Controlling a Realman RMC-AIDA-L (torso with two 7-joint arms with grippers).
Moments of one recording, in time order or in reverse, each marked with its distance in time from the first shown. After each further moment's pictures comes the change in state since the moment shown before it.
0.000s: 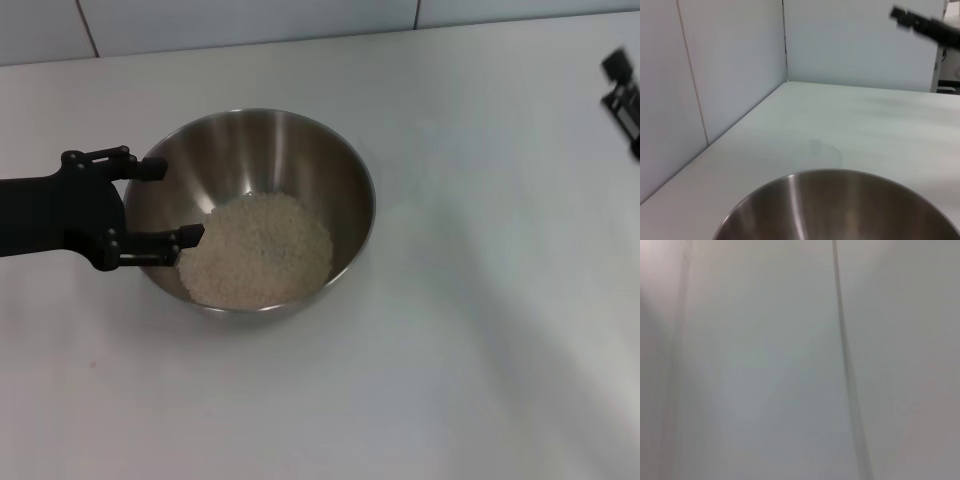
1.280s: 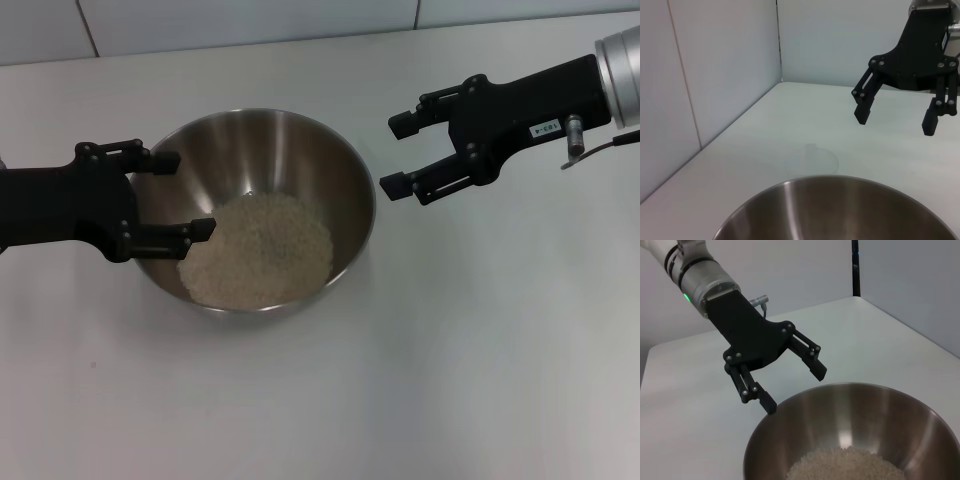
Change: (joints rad) left arm -0.033 -0.001 0.009 -0.006 0.014 -0.001 -0.023; right arm 0.427 0.078 -1.242 -1.231 -0.084 -0.053 1.426
